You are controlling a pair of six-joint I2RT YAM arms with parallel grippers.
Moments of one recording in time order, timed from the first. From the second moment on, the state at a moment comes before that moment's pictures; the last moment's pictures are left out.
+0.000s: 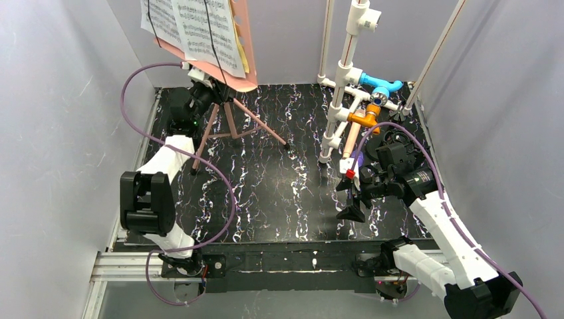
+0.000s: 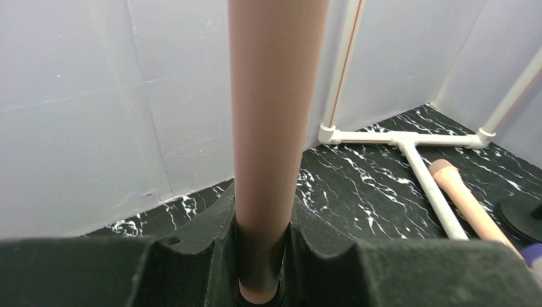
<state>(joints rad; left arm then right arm) -0.08 1.62 1.15 0.64 0.42 -0.11 0.38 0.90 0.88 -1.00 -0.91 -0.83</state>
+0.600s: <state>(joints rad) -0.23 1.15 0.85 0.44 0.22 -0.15 0.36 0.88 0.88 -1.00 -0.92 -0.82</state>
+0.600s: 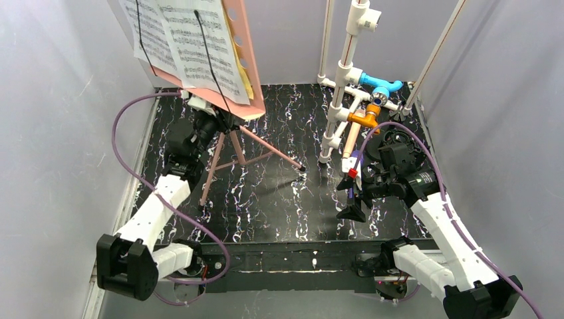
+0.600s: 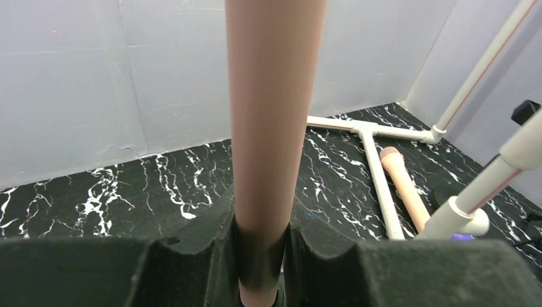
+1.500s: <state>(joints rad) -0.80 0.96 0.76 0.30 -0.38 0.05 0.34 0.86 0.87 -1.00 -0.94 -0.82</state>
